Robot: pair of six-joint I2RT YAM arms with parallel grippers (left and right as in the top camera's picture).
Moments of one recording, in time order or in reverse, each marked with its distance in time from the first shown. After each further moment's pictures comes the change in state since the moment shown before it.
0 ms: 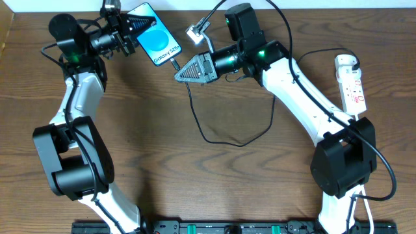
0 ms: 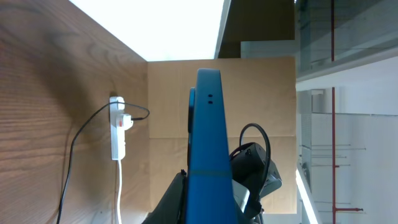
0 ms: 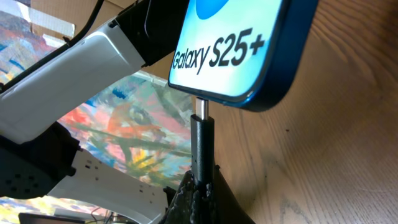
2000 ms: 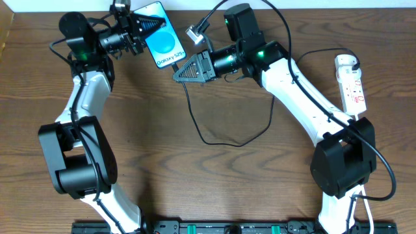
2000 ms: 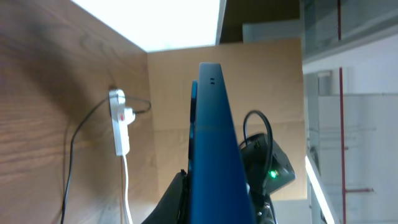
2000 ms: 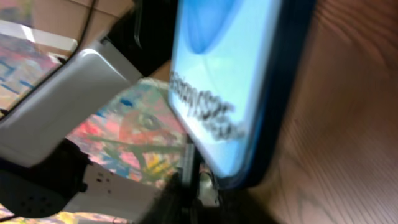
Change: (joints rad) left arm -0.049 0.000 0.000 0.000 0.006 0.056; right arm 0.001 0.000 -0.002 -0.002 0.006 0.113
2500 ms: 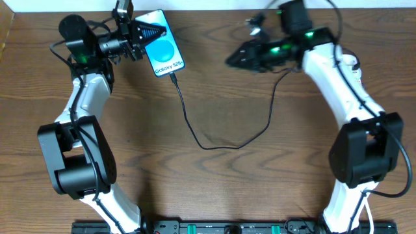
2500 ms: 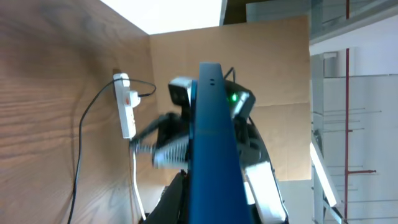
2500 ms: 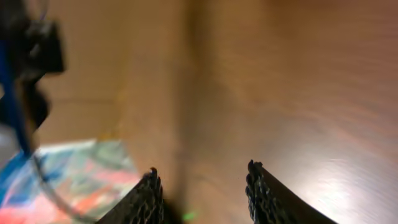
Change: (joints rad) left arm 0.011 0.000 -0.035 0.000 0.082 0.056; right arm -0.282 0.000 0.002 -0.389 0.292 -0.225
